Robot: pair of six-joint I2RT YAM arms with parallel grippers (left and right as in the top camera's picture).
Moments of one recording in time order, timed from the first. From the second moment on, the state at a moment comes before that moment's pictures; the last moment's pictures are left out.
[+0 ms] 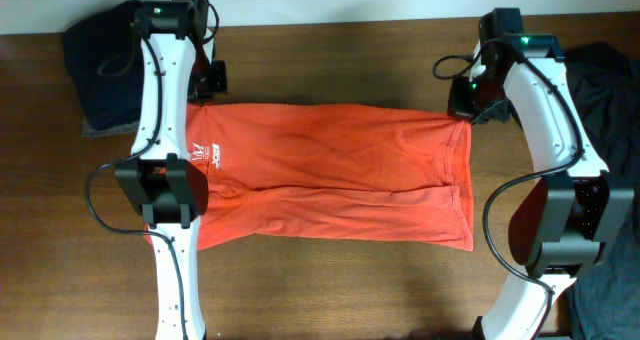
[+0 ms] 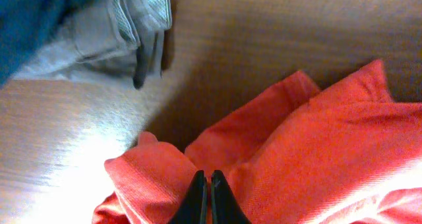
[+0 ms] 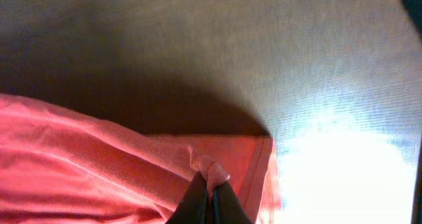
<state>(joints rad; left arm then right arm) -0.06 2.58 2.75 -1.69 -0.05 -0.13 -0.04 2.02 1.83 -1.22 -0.06 0.21</state>
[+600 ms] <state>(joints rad) -0.05 2.54 2.28 -1.69 -0.10 -0.16 -0.04 2.02 1.83 -1.45 -0.05 0.24</state>
